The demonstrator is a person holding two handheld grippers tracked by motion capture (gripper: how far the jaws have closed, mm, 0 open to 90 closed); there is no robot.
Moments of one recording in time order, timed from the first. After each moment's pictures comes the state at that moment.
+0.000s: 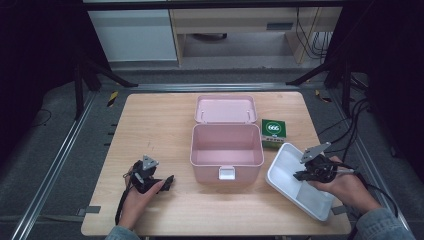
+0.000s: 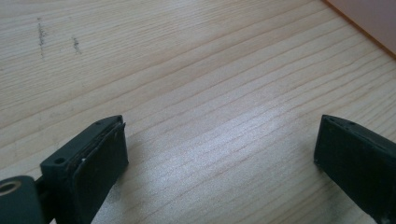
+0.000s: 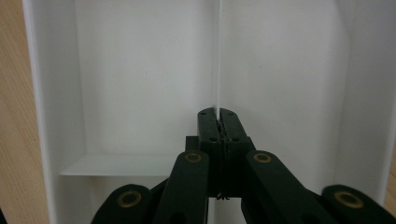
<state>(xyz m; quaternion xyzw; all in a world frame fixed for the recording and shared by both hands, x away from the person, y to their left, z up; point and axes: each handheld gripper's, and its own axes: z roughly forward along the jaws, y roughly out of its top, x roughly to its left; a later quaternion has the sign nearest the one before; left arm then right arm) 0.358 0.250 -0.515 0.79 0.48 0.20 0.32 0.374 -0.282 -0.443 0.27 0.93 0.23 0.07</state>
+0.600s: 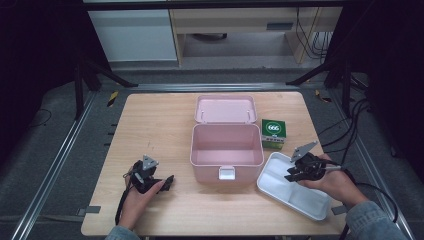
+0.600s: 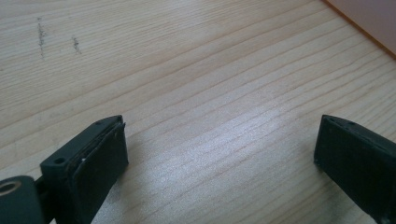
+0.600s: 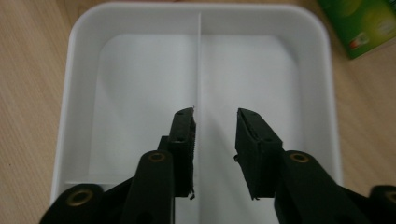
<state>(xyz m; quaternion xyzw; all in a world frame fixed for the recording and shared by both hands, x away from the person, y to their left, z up) 0.358 0.250 -0.515 0.79 0.48 0.20 0.32 0.390 -0.265 -0.451 0.25 0.94 0.23 0.07</state>
